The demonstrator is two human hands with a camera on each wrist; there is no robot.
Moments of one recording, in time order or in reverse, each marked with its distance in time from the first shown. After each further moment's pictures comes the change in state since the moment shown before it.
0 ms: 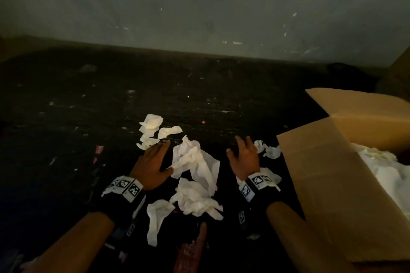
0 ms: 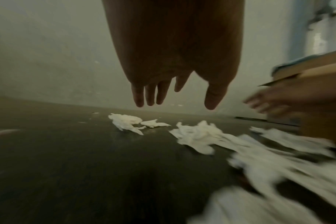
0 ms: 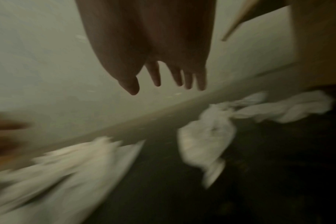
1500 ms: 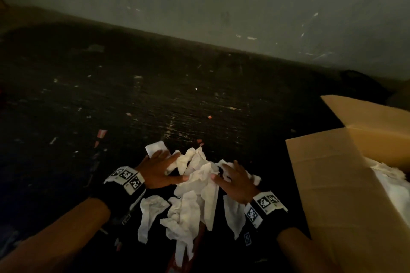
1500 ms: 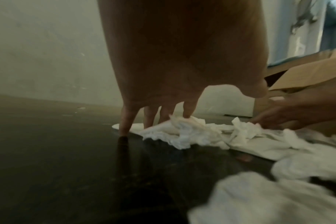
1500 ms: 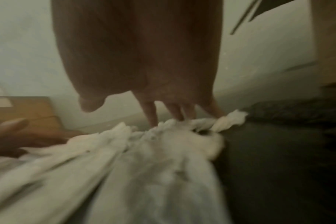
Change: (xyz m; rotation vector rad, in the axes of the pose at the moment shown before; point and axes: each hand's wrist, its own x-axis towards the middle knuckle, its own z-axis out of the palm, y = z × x) left_hand 0.002 0.002 0.009 0.133 -0.447 -0.076; right_hand -0.031 -0.004 0.014 -0.192 -0.620 0.129
